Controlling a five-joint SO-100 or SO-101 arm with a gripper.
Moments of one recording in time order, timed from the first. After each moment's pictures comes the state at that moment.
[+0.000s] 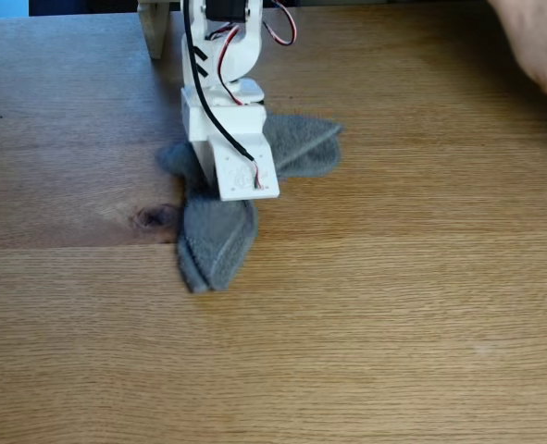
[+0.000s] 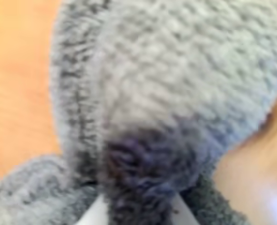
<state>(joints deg) 11.4 47.0 94.5 33.0 -16.3</state>
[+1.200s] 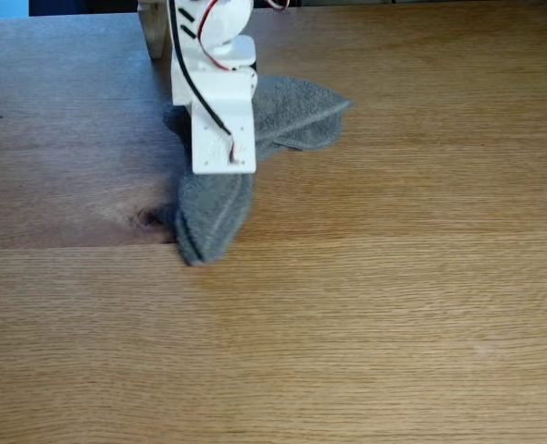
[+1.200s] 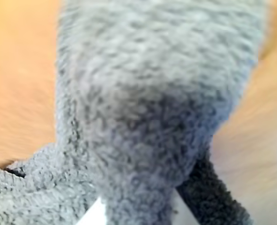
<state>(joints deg) 11.0 68.0 92.6 63.5 -7.0</state>
